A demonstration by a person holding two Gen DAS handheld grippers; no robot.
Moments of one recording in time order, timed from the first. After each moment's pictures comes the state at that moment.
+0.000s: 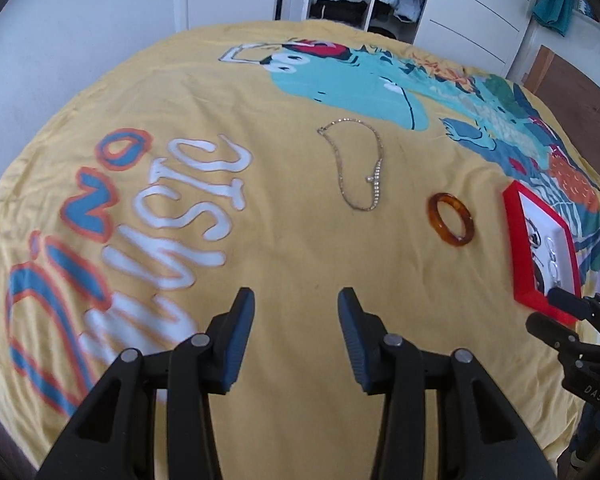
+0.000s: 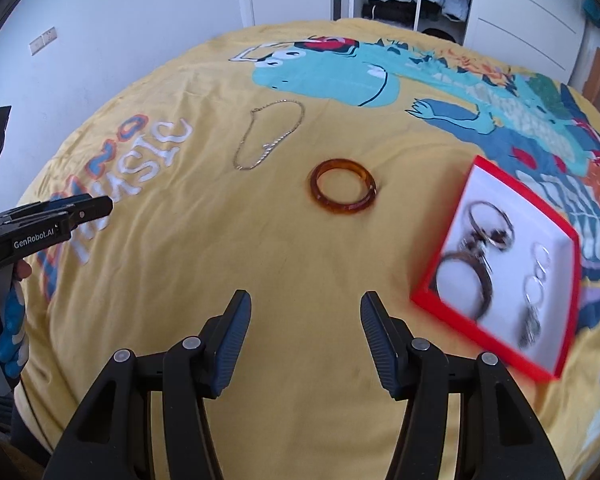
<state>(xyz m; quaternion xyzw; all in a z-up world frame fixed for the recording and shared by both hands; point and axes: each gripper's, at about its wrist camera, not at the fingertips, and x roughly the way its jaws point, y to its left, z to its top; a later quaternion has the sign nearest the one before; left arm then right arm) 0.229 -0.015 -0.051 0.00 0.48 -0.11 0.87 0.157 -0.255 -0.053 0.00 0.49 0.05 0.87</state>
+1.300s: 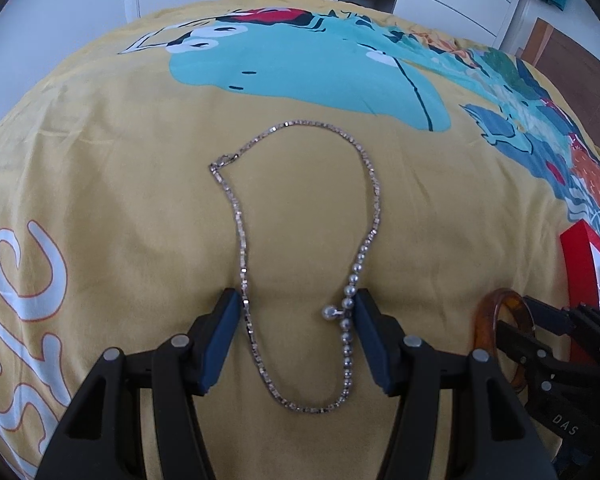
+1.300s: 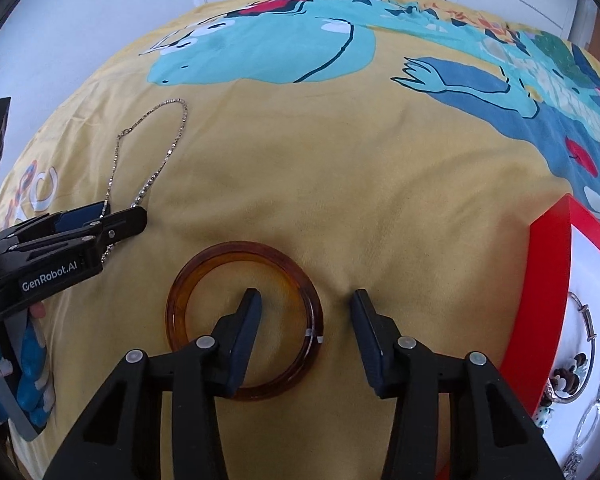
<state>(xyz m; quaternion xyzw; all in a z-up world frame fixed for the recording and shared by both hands) 0.392 -0.118 -0.139 0.02 0.49 -0.16 0.86 0.321 -0.301 -0.146 0.04 0.52 0.00 0.85</state>
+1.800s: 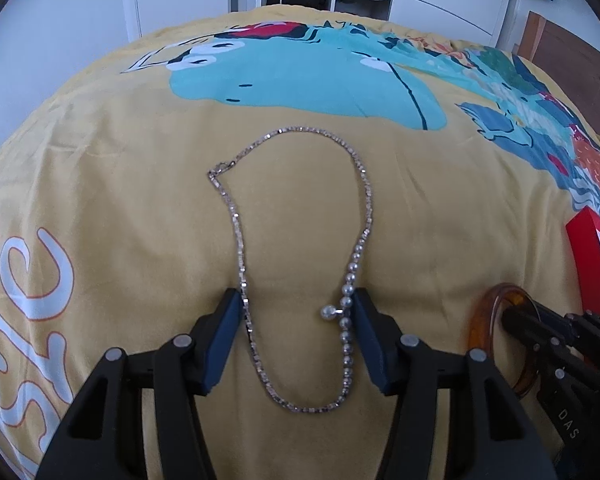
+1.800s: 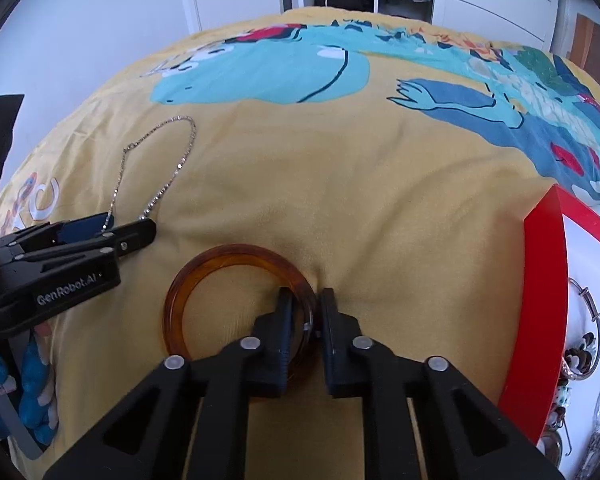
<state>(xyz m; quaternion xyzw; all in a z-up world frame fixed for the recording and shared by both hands) 0.382 -0.123 -0.139 0.05 0.47 -0.15 0.87 0.305 -0.289 -0.145 0.05 0.46 -0.02 0.89</state>
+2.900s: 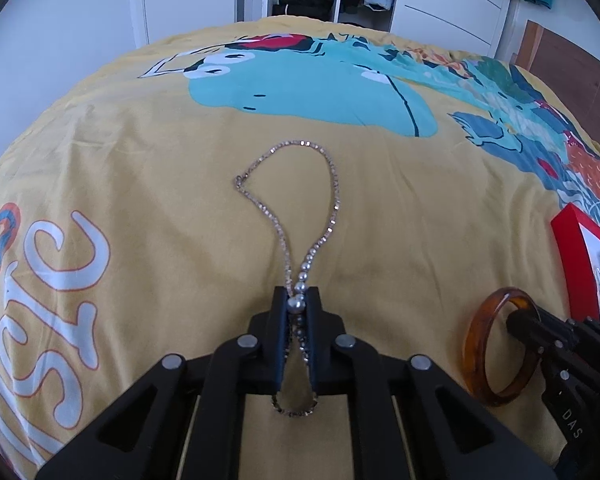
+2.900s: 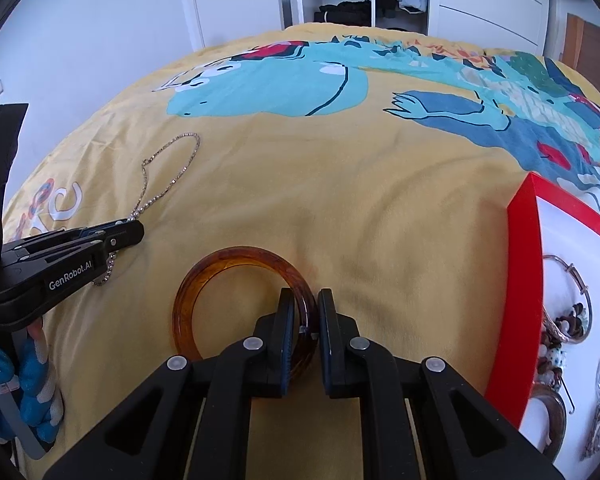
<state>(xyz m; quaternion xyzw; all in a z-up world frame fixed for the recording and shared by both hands) 0.356 -0.109 -0.123 0.04 0.45 -0.14 0.88 0.276 -0.283 -0.132 0.06 0.44 -0.02 0.90</state>
